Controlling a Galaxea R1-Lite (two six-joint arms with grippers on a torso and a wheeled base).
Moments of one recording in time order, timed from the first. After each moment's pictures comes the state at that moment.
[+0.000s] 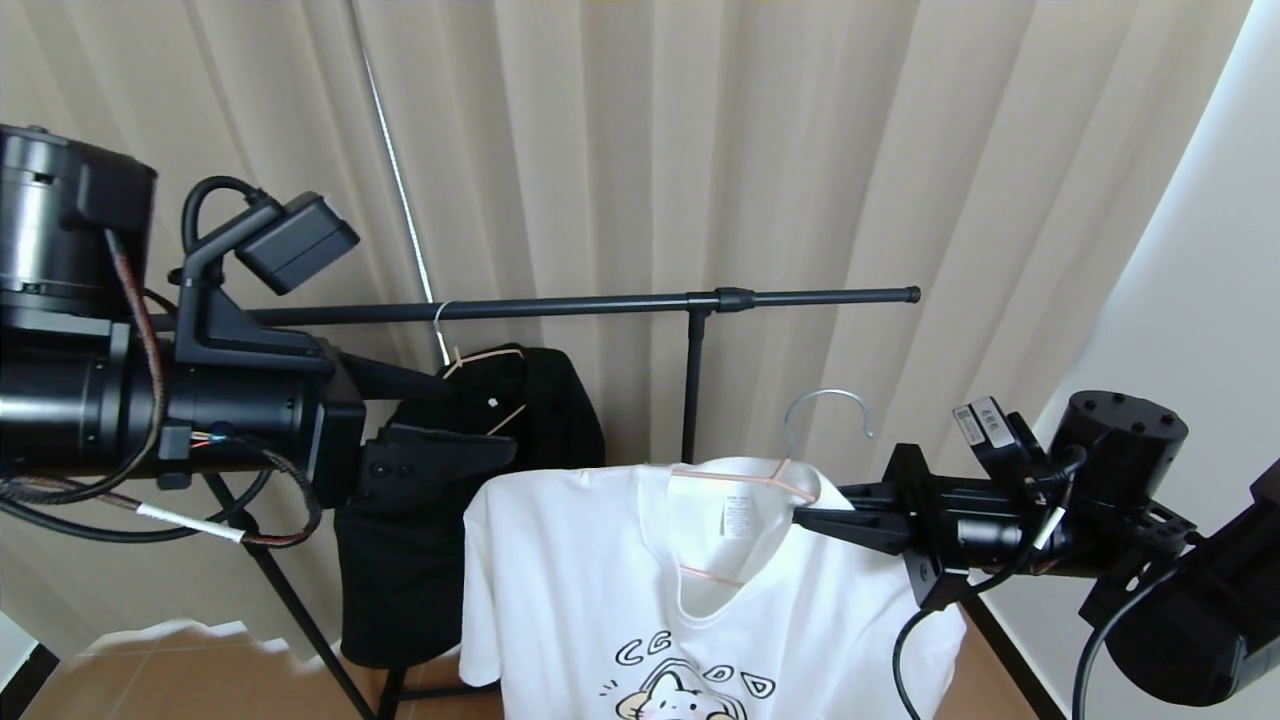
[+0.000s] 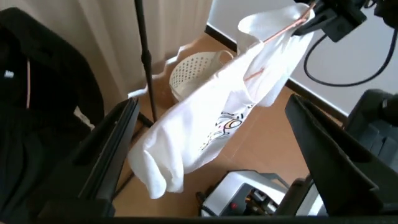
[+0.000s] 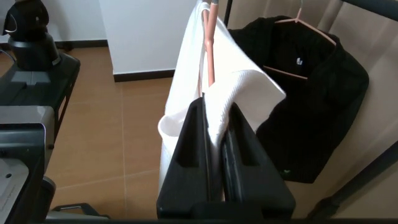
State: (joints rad) left arm -0.33 1.44 -1.07 0.16 -0.56 0.24; right arm 0.27 1.95 -0.48 -1.37 1.13 -0.12
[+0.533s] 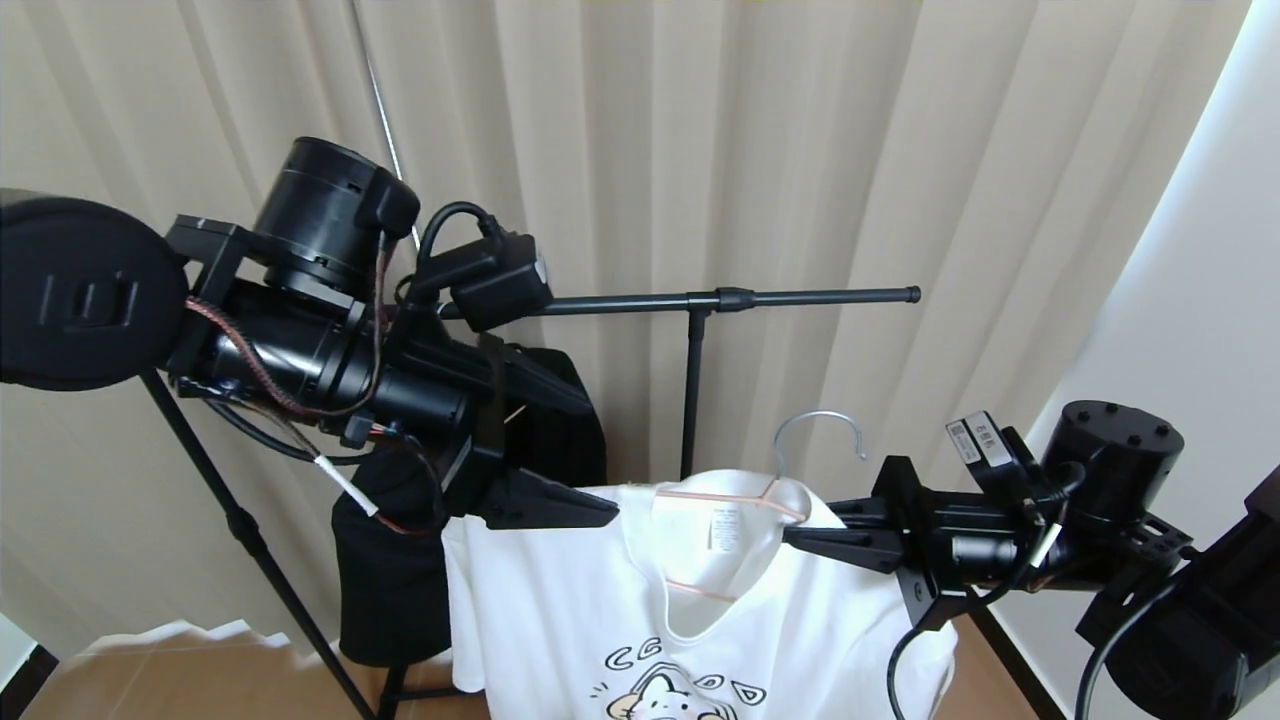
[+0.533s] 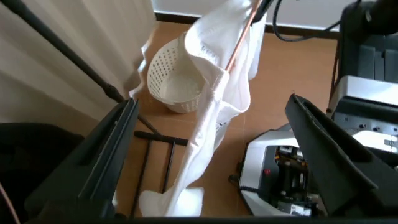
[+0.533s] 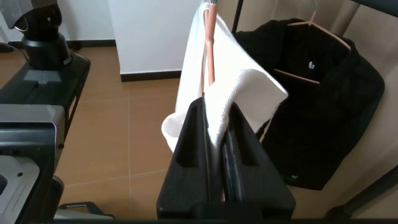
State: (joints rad) left arm -0.47 1.72 -1.39 0.45 -0.69 0.68; right arm 0.31 1.95 -0.46 -1.40 1.13 -0.13
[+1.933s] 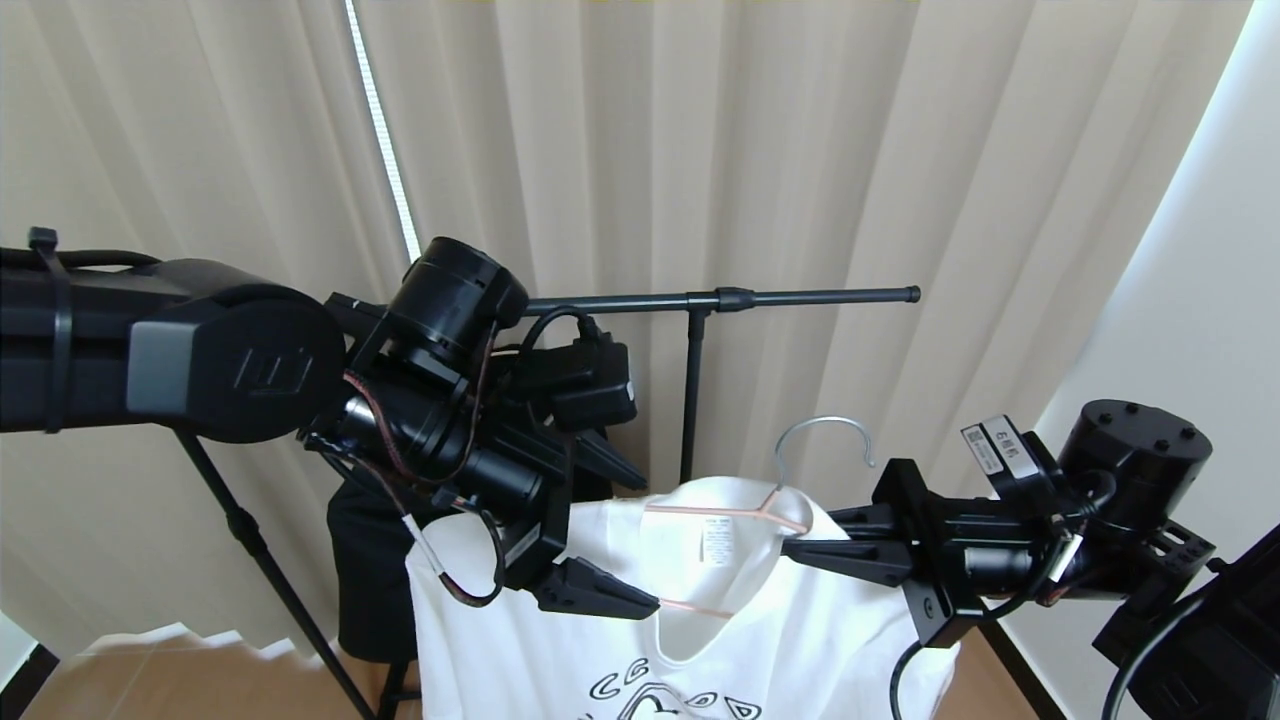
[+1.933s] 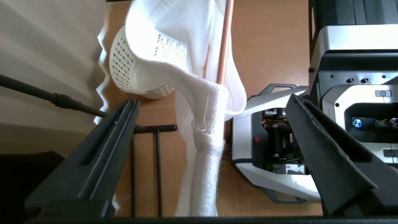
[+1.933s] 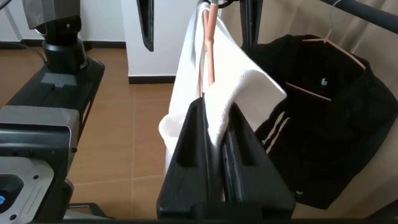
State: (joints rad) left arm -0.56 1.82 -1.35 0.45 -0.69 0.79; right arm 0.35 1.90 -0.43 -1.41 1.13 -0.13
